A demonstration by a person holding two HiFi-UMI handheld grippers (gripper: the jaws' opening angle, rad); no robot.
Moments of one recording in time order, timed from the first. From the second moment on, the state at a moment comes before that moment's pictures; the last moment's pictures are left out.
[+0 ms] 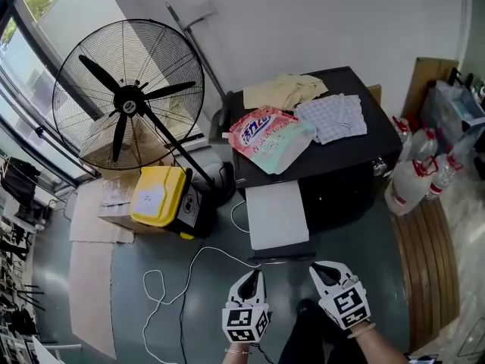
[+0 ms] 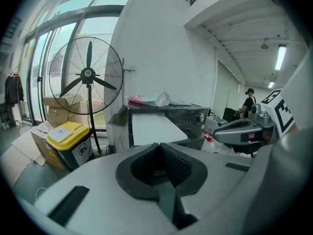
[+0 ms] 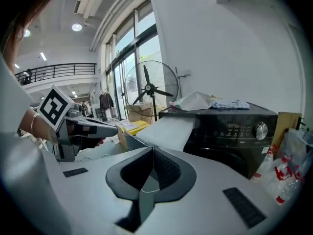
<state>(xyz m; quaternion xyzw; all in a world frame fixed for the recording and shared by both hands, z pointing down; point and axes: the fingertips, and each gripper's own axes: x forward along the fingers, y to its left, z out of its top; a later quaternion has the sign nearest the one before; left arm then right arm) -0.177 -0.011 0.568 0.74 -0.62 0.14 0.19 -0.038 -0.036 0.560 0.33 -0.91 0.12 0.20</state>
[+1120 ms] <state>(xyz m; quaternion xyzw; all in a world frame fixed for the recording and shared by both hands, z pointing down) -0.185 -0.043 0.611 0.75 -0.61 0.17 0.21 -0.031 -0.063 0.613 0.34 -0.89 0.17 0.23</state>
